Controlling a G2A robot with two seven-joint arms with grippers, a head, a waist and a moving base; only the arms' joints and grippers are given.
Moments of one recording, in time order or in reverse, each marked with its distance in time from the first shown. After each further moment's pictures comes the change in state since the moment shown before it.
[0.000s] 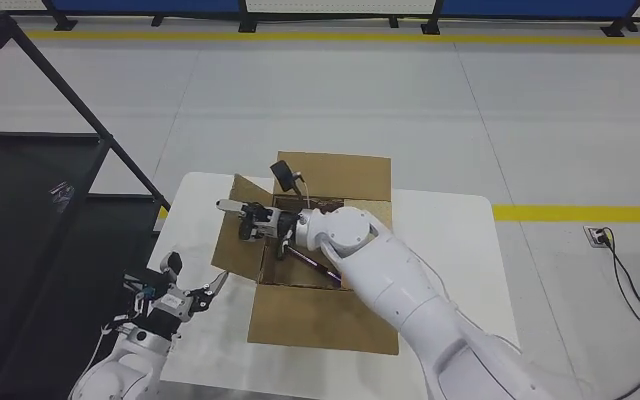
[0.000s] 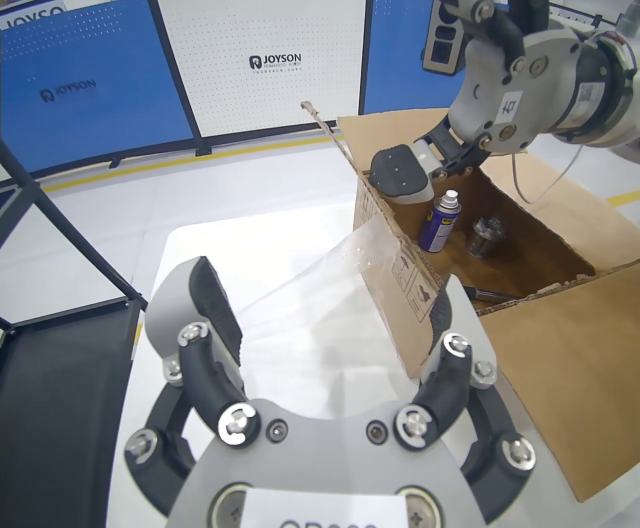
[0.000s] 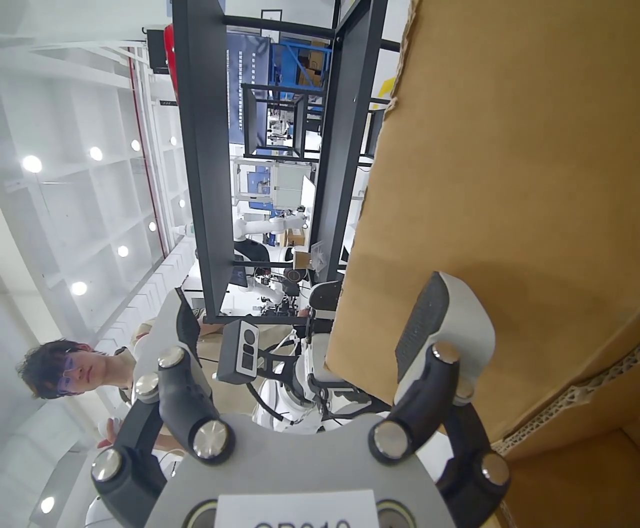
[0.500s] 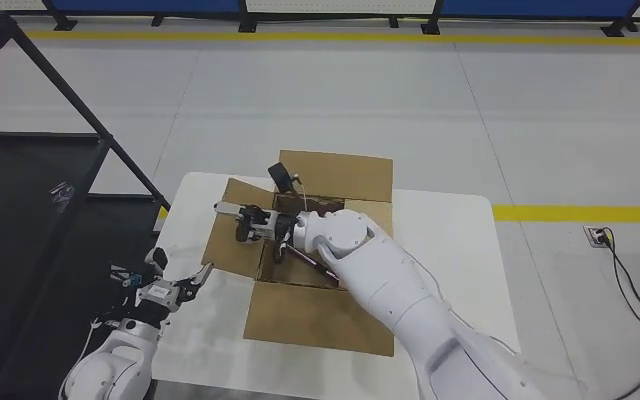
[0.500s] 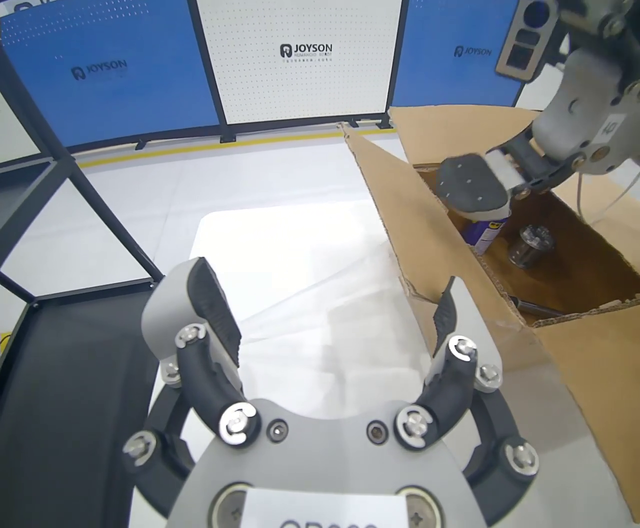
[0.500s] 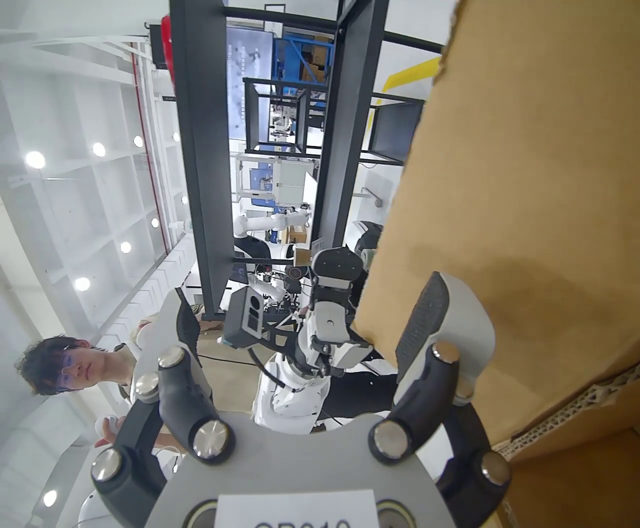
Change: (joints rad) left arm -0.070 0.000 -0.022 0.111 -0.029 0.008 -0.027; right arm 0.023 -0.032 0.033 0.087 0.009 -0.097 0.037
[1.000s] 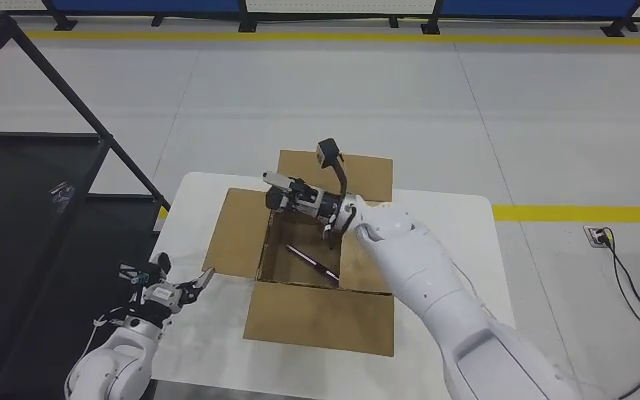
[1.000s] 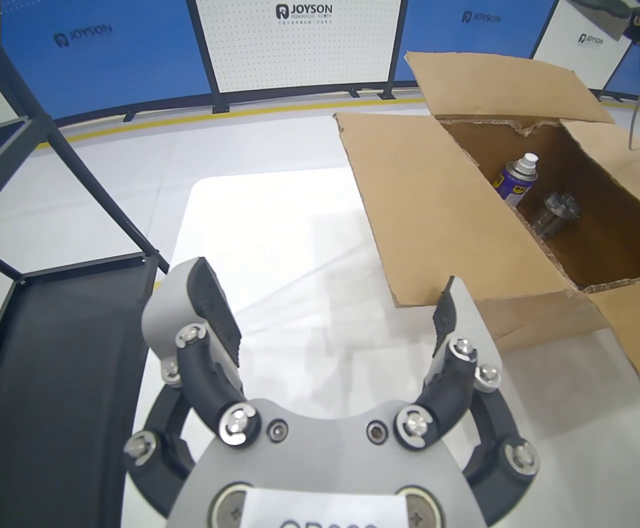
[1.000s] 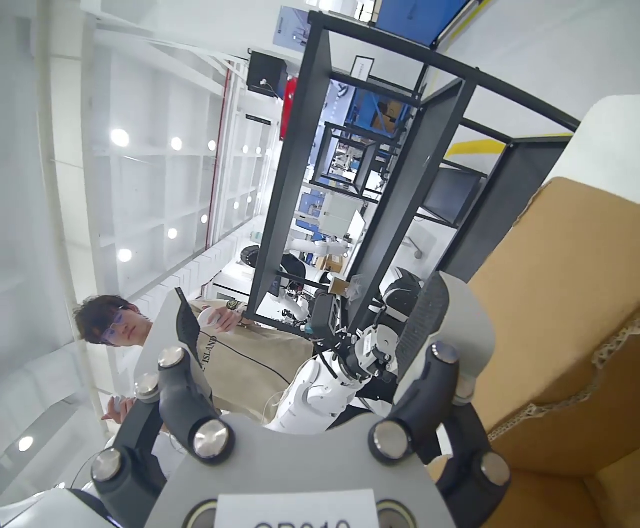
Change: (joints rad) left arm -0.051 0.004 0.013 0.110 0.027 -0.064 -0.012; right arm -0.019 0.128 0.185 -0.022 0.068 -0.263 0.136
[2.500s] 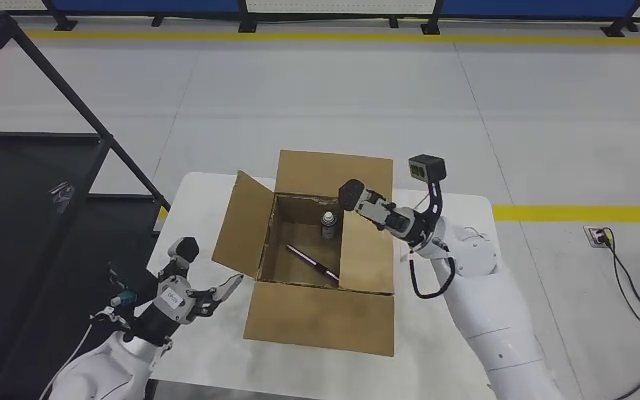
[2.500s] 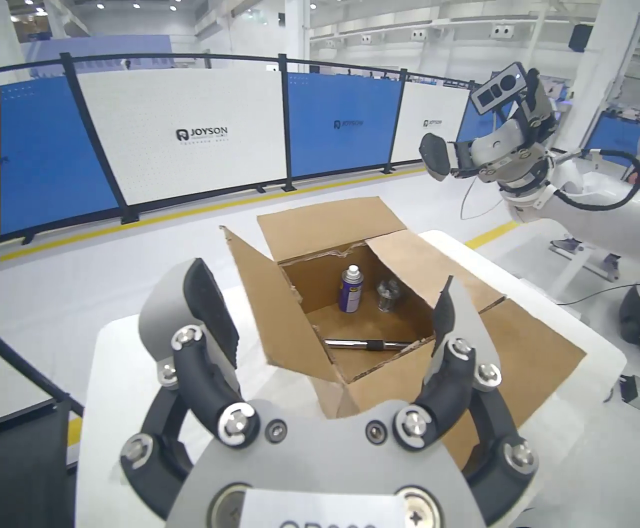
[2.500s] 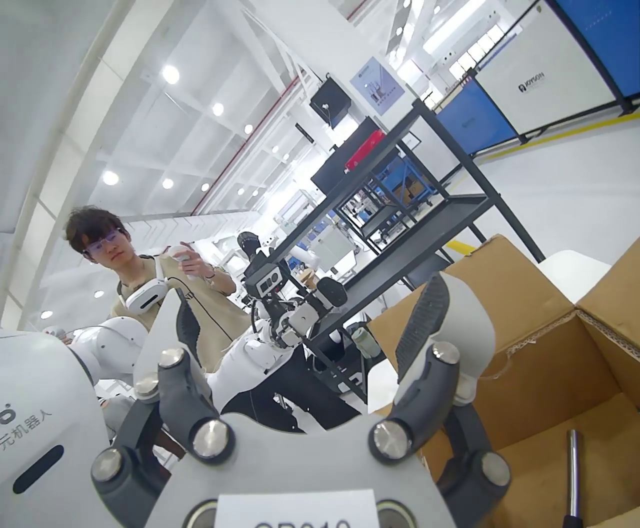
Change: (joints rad) left arm 0.117 0.012 -0.014 -0.428 -0.180 -0.173 -0.059; right arm -0.479 0.293 0.392 -0.818 -0.180 -0.134 0.062
